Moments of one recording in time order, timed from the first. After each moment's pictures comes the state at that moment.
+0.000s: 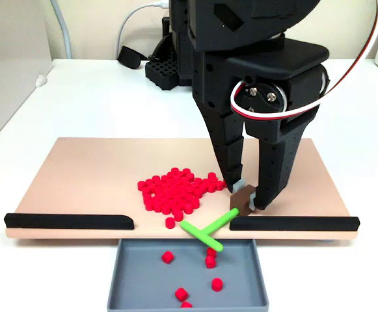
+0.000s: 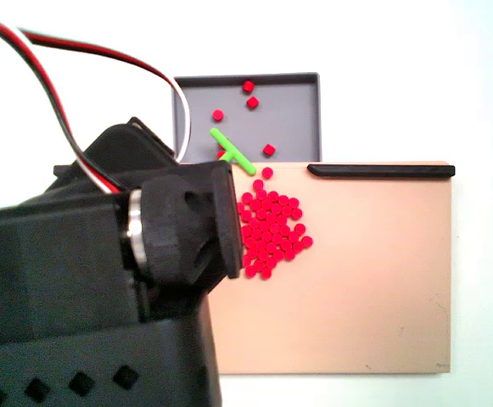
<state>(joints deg) -5.7 49.8 49.1 89.5 -35.4</state>
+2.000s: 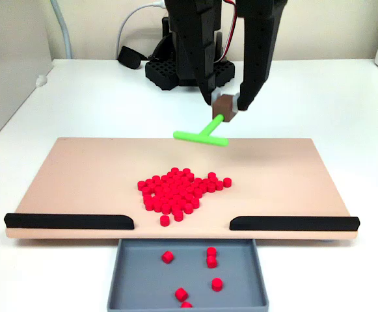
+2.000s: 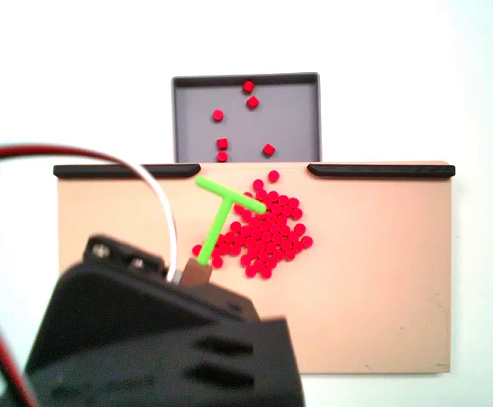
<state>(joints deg) -4.9 78.1 68.6 95.5 -59.9</state>
